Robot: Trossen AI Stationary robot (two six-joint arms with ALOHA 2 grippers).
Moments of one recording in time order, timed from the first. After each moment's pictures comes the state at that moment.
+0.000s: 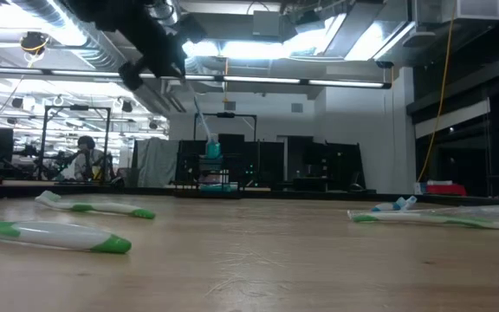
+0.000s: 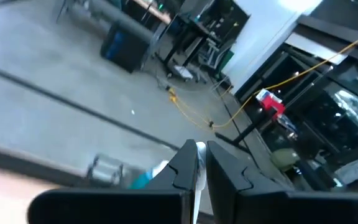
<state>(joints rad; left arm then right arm) 0.24 1.23 0.77 0.20 -1.07 -0.90 0.99 1.04 1.67 -1.07 1.14 0.78</state>
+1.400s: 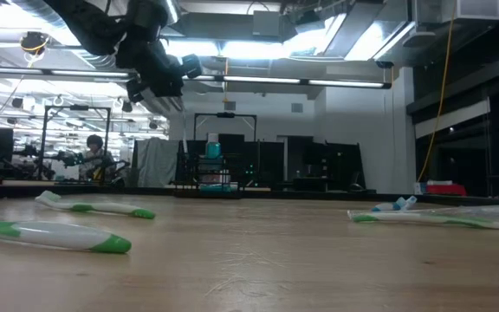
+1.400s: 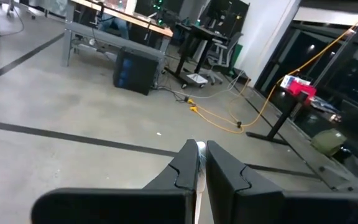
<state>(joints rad) 0.68 1.34 0.77 0.45 -0.68 -0.48 0.99 1.04 1.67 -1.06 1.22 0.77</state>
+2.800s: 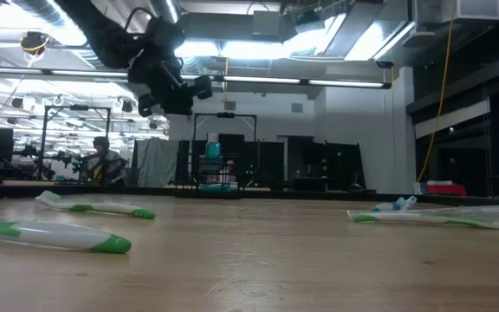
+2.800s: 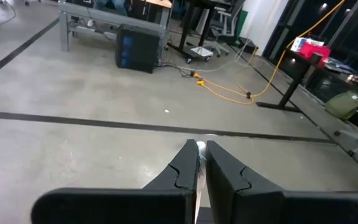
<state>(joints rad) 0.68 1.50 0.83 0.41 -0.63 -0.47 0.99 1.04 1.67 -1.06 1.22 0.78</state>
